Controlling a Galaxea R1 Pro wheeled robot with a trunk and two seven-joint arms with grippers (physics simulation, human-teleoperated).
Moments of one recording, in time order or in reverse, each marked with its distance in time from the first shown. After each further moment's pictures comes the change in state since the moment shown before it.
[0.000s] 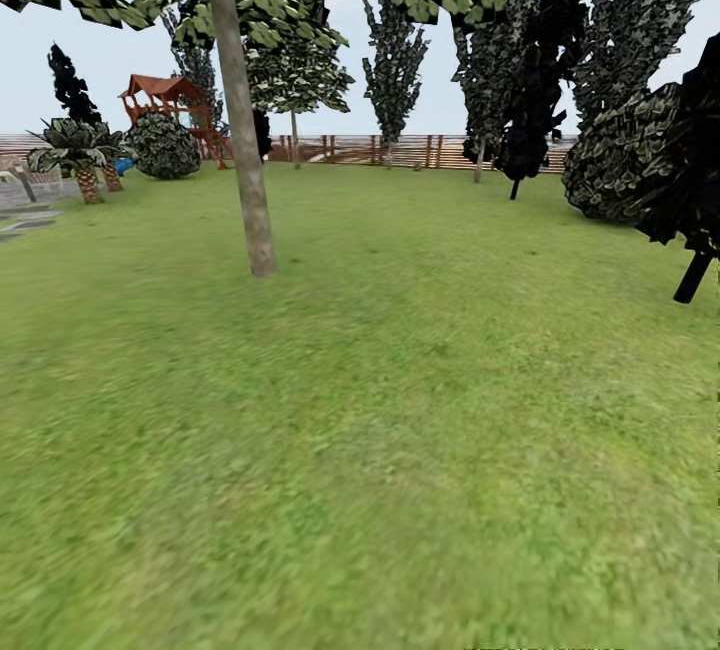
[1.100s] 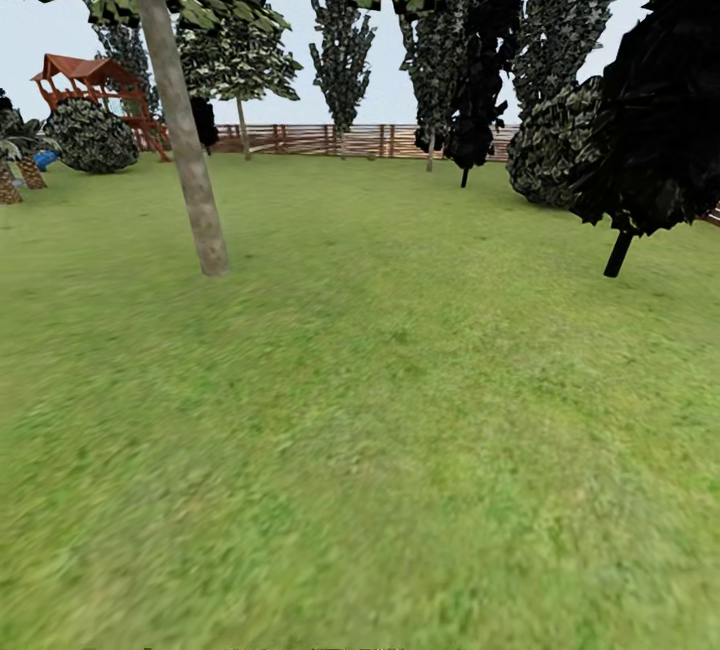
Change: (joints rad) left arm 0.000 0.001 0.001 0.001 0.000 0.000 0.000; right arm 0.000 0.001 -0.042 0.004 -0.004 0.004 -0.001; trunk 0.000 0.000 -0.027
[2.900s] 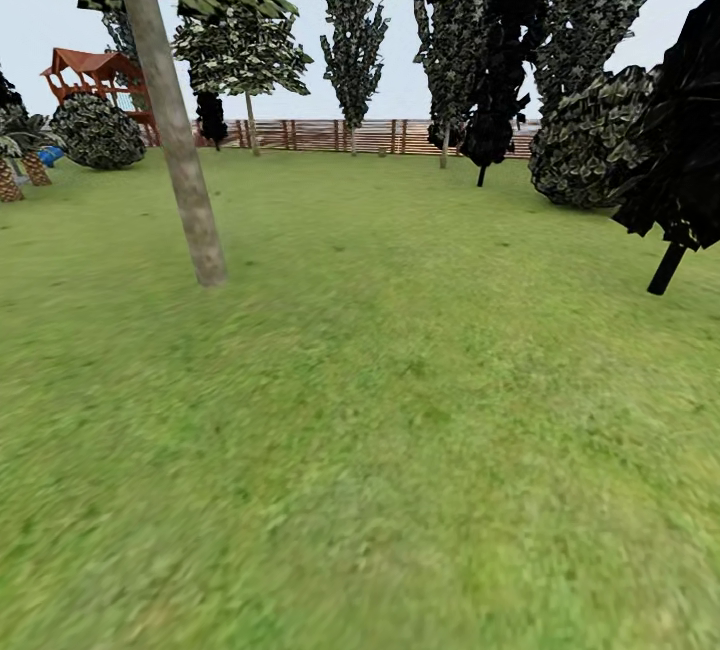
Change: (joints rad) left arm 0.000 0.000 -0.002 -0.003 0.000 0.000 0.001; right arm 0.001 -0.005 0.001 0.007 -0.004 -0.004 -0.001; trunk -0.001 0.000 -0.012
